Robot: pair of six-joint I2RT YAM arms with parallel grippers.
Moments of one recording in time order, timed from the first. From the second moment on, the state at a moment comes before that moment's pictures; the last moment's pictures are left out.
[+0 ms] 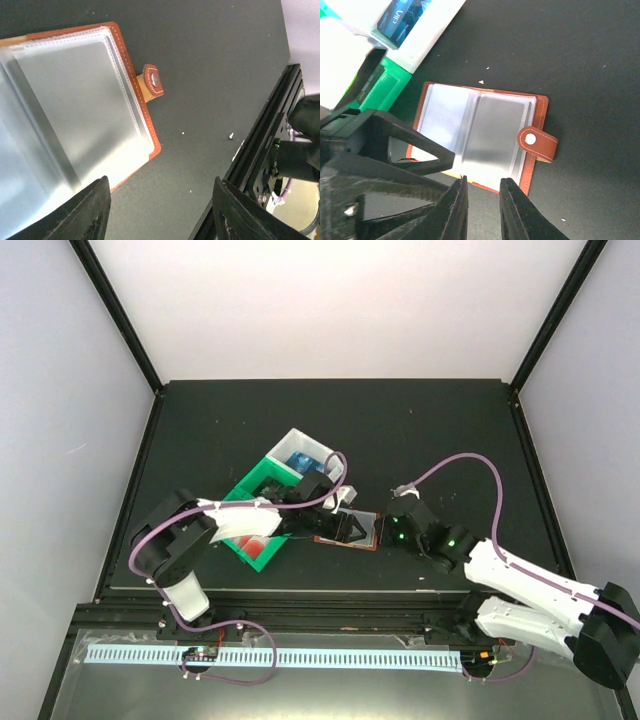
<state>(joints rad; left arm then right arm) -0.82 1.71 0.85 0.04 0.55 -0.63 0.85 0.99 0.59 -0.42 0.16 0.81</state>
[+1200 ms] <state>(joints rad) -0.40 1.22 0.78 -0.88 0.05 -0.42 1.16 1.72 0.94 -0.05 -0.07 0.61</state>
